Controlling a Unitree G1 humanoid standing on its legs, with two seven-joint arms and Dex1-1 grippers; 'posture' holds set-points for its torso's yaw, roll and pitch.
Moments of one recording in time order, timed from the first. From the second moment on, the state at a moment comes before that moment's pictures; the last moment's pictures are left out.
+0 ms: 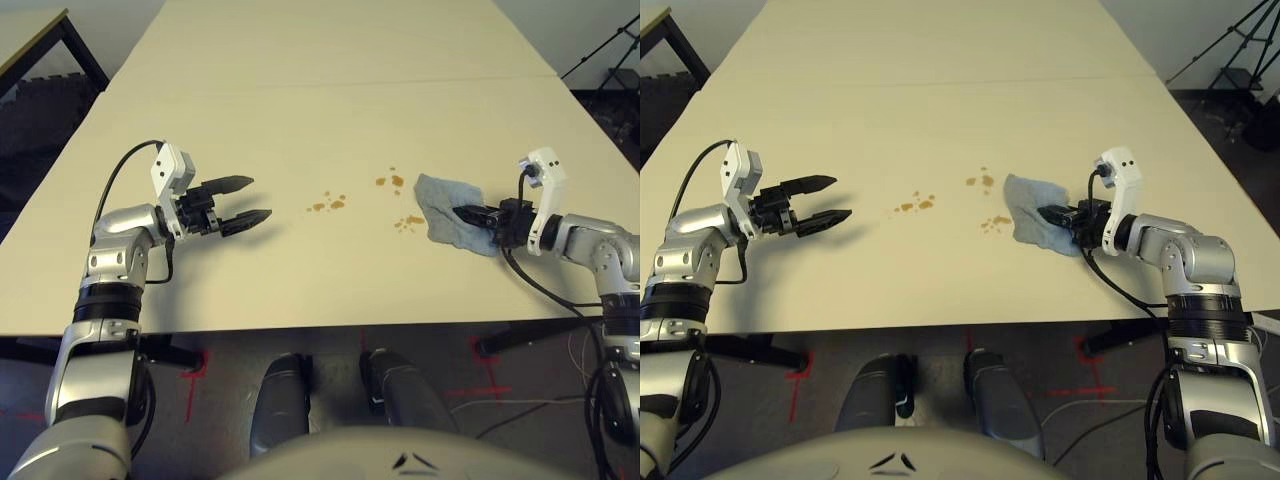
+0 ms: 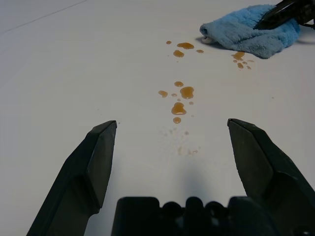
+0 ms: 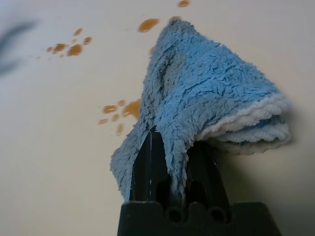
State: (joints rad) left arm -0.52 0.65 0.10 0.53 -0.37 0.07 -1.29; right arm -0.38 -0.58 -0.13 0.11 0.51 0.91 0.82
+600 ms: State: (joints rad) left arm -0.52 0.65 0.10 0.53 -0.36 0.07 -1.29; right arm -0.34 -0.50 -0.01 -0.09 0.61 1.07 0.82
